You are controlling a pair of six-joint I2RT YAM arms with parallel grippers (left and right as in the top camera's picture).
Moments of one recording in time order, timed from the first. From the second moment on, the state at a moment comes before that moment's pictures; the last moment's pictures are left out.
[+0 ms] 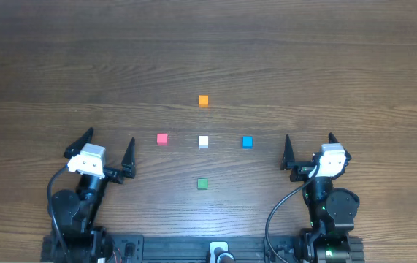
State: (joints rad) left arm 0.03 0.01 0.01 -0.06 0.25 0.01; right arm 0.00 0.02 0.01 -0.07 -0.05 0.00
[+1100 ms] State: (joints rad) left arm 0.03 0.01 0.01 -0.06 0.19 0.01; right arm 0.00 0.02 0.01 -0.07 -0.05 0.00
